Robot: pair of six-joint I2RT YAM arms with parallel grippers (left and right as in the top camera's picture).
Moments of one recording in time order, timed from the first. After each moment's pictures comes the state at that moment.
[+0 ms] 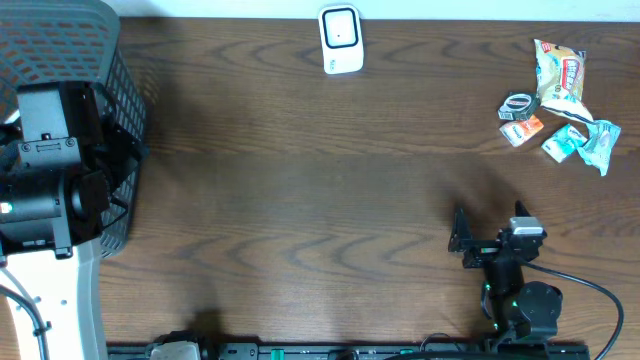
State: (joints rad) left arm 0.11 1.25 1.66 -1.43 -0.35 -0.70; right arm 0.02 0.01 0.01 -0.07 -0.06 0.04
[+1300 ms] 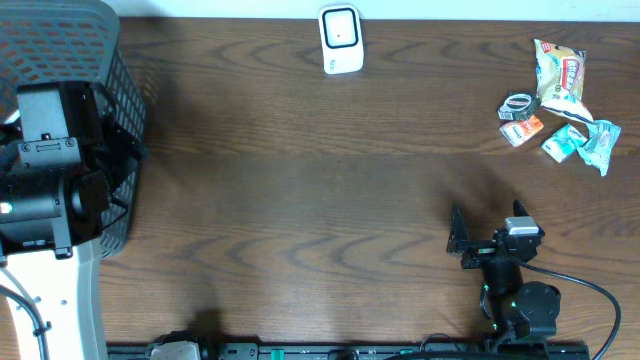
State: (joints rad) left arm 0.11 1.25 1.66 -1.43 -0.35 -0.70; right arm 0.03 0.01 0.01 -0.07 -0.05 0.02
